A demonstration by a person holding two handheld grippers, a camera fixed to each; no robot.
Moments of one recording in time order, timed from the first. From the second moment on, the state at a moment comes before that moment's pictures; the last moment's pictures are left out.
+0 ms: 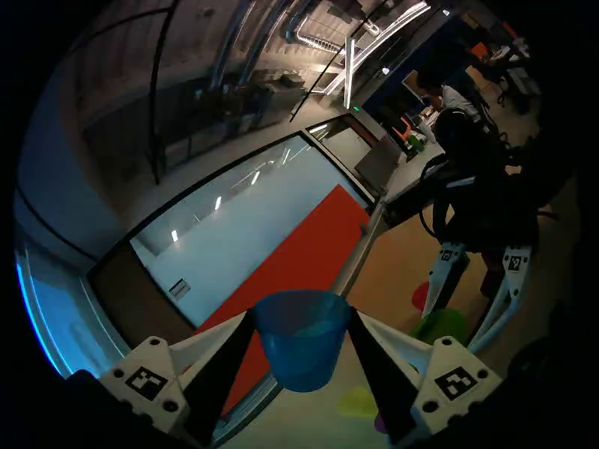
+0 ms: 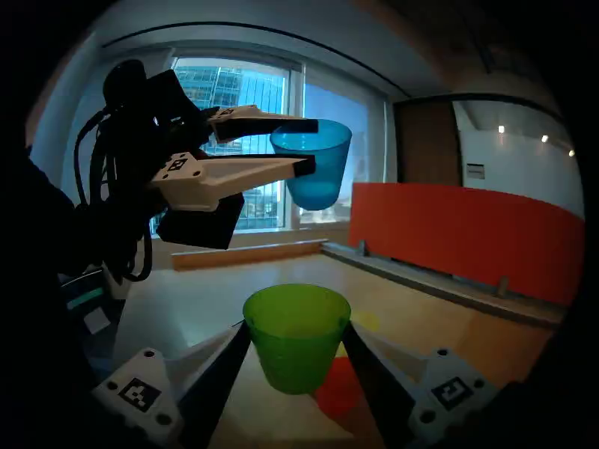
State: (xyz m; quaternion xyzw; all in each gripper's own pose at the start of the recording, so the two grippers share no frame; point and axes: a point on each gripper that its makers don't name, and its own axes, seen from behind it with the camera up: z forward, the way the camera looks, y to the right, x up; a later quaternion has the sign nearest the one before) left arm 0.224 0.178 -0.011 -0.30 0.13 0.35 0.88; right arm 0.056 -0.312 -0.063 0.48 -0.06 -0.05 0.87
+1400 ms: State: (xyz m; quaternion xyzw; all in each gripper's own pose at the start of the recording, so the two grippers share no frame) left arm 0.227 0.197 -0.012 -0.28 0.17 0.47 0.82; right arm 0.064 -0.309 -0.062 0.48 -0.05 -0.05 0.87
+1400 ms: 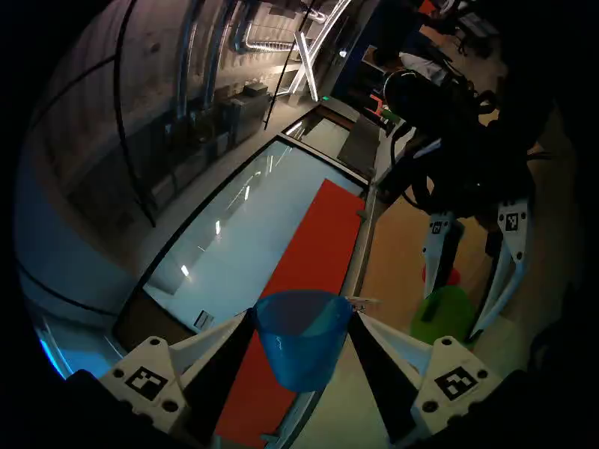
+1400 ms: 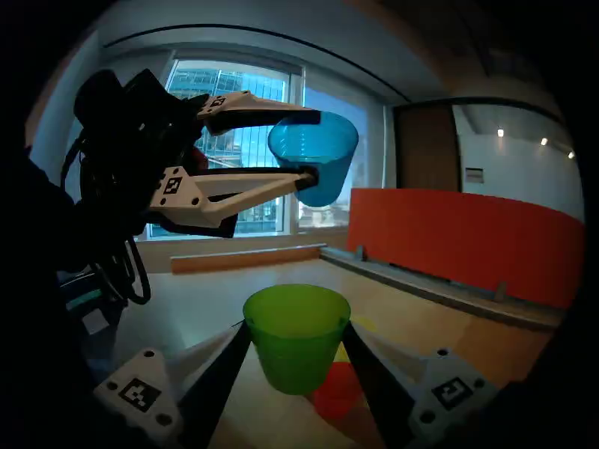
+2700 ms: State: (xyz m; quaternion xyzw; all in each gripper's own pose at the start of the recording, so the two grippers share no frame) left arm 0.233 0.202 -0.018 -0.26 0.19 0.52 0.79; right arm 0.068 -0.308 -0.063 0.48 -0.05 -0.05 0.87
